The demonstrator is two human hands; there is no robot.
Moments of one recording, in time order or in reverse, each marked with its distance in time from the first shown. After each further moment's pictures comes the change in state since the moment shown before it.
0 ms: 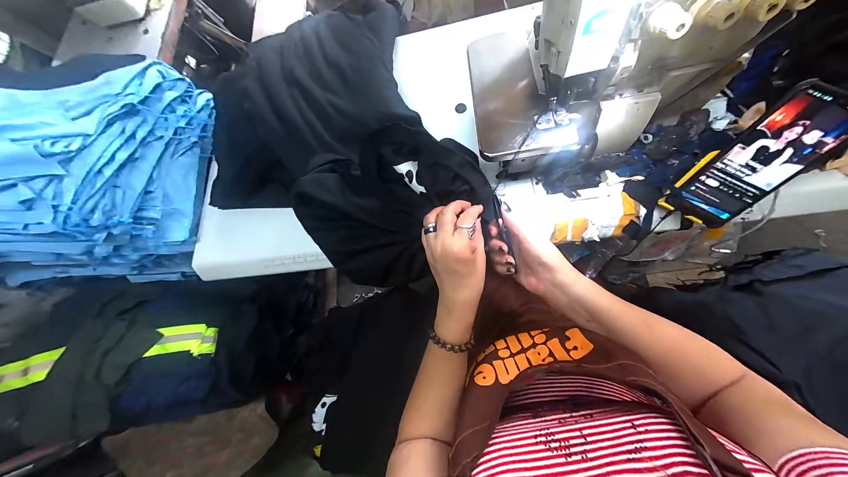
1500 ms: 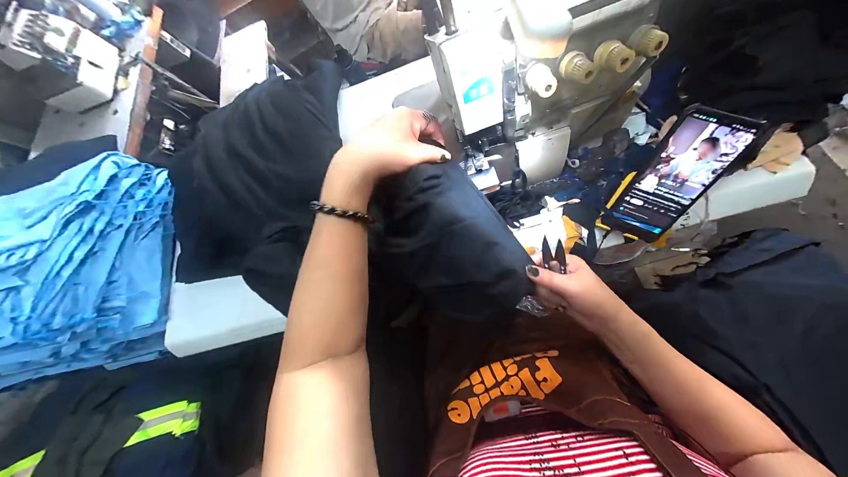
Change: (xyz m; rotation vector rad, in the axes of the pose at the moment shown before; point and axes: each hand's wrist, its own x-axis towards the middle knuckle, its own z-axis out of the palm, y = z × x) left_hand 0.249 0.018 0.051 -0.182 -1.097 0.310; right_hand -0.069 -0.048 -0.108 -0.246 -0.047 -0.319
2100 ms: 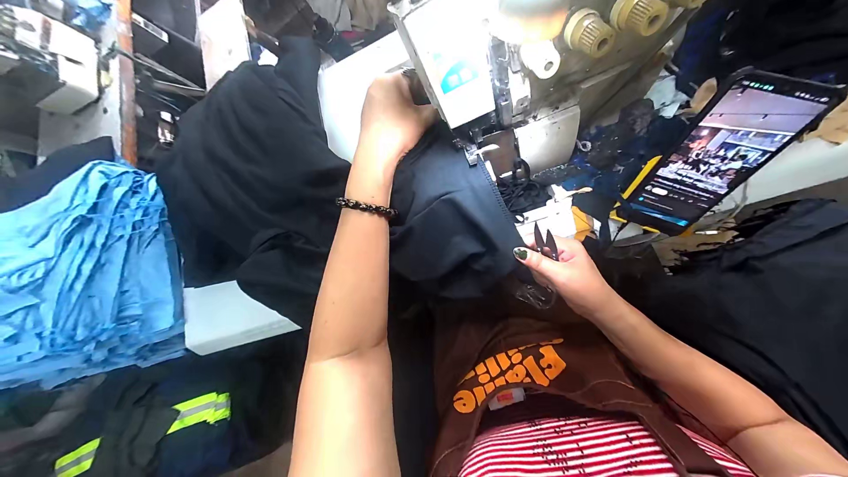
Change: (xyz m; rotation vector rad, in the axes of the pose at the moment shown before) left_hand 0.049 -0.011 0.031 0.093 0.381 -0.287; right_hand 0.029 0.017 -0.004 -0.175 0.159 -0.134
